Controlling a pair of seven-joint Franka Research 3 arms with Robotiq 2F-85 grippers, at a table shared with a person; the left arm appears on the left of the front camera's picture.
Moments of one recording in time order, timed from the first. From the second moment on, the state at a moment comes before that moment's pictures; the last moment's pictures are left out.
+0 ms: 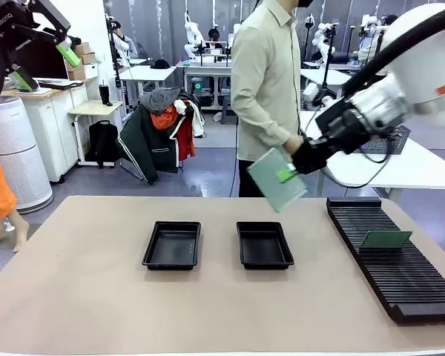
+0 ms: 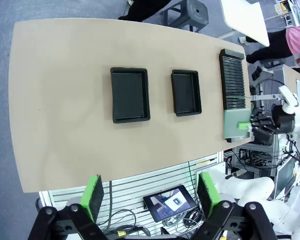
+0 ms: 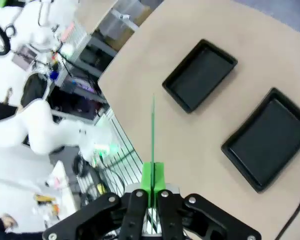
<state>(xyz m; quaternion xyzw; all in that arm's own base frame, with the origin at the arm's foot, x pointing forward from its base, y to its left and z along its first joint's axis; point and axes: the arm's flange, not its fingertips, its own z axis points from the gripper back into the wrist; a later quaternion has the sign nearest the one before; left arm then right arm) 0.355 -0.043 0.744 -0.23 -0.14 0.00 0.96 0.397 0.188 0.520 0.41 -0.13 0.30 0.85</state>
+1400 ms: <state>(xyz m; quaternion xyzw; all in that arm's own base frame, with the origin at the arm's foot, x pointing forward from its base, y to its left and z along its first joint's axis) 0.355 -0.043 0.744 -0.23 -0.14 0.00 0.96 0.482 0.404 0.329 0.50 -0.05 0.02 0.87</state>
